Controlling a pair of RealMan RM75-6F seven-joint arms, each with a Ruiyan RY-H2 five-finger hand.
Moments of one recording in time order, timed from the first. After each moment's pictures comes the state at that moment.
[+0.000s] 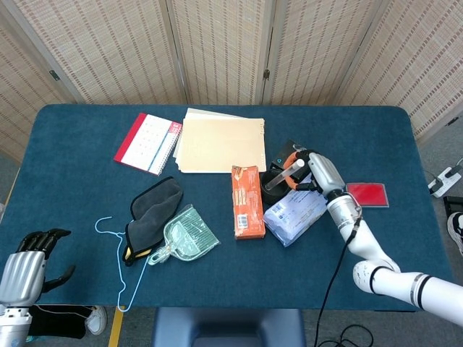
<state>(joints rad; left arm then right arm) -0.05 -1.11 -0.03 -1.86 1.53 1.54 0.21 0.73 -1.33 0.35 -1.54 -0.93 0.84 0.19</state>
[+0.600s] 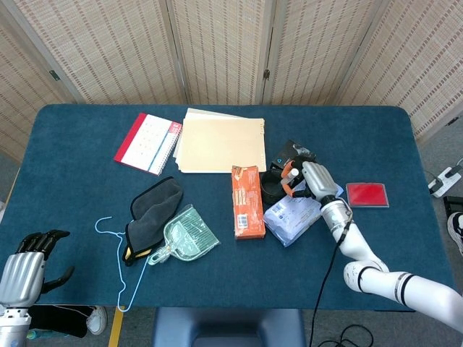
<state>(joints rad) -0.05 -1.12 -0.03 -1.85 1.52 1.53 0.20 0.74 -1.42 0.29 -1.42 -0.97 0.83 0.13</state>
